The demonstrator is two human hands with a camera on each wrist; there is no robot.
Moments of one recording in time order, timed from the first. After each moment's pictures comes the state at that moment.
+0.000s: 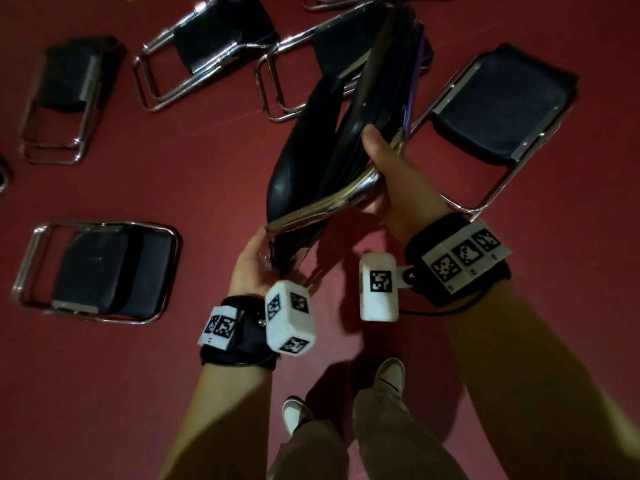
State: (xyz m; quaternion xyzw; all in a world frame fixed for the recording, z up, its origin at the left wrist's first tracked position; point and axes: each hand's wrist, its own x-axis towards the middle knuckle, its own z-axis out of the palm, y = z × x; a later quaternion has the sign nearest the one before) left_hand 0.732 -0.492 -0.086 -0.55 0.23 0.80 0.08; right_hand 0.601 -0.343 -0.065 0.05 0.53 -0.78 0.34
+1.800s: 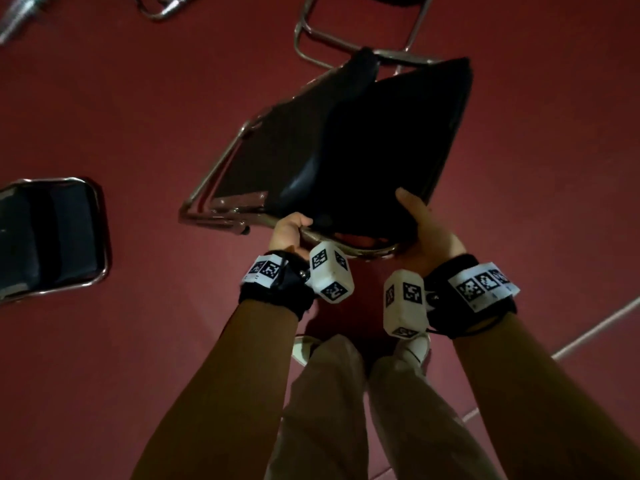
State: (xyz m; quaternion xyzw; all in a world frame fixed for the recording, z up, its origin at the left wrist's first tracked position) left_hand 0.976 -0.362 -0.229 -0.52 0.44 0.68 0.28; right_hand 0.991 -0.175 -0.221 0.39 0.34 -0.82 0.24
